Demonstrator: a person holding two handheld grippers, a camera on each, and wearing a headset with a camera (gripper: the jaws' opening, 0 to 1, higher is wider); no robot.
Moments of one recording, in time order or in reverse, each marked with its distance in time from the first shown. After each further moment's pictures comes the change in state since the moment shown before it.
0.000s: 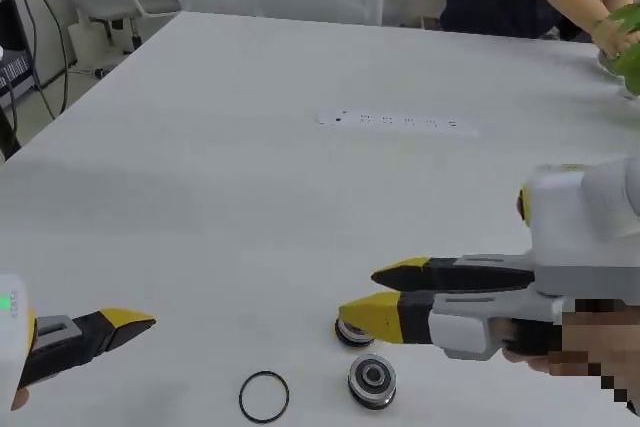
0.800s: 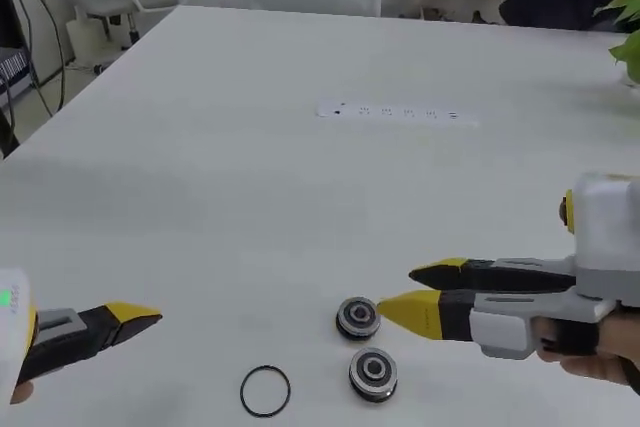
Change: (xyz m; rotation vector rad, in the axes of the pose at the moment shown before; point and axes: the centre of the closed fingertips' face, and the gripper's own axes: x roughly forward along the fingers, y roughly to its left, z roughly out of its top) left arm 0.000 -0.006 0.007 0.028 0.011 -0.031; right arm -0.015 -0.027 -0.018 0.042 -0.014 -0.045
